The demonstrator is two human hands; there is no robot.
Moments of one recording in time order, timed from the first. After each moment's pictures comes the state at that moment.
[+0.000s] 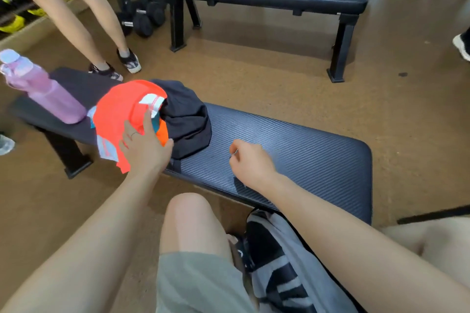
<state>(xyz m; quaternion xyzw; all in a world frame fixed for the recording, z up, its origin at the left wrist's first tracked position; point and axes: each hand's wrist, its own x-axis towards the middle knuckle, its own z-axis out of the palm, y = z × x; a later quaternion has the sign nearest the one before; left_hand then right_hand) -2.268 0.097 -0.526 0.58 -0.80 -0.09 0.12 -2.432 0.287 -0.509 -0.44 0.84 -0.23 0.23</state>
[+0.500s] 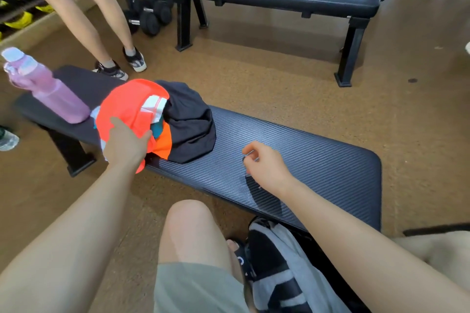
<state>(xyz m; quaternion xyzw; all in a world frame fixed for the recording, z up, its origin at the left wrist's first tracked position) -2.249 0.044 -0.511 0.68 -0.72 -0.12 0.13 -2.455 0.289 -0.519 -0.34 0.80 -0.37 0.33</state>
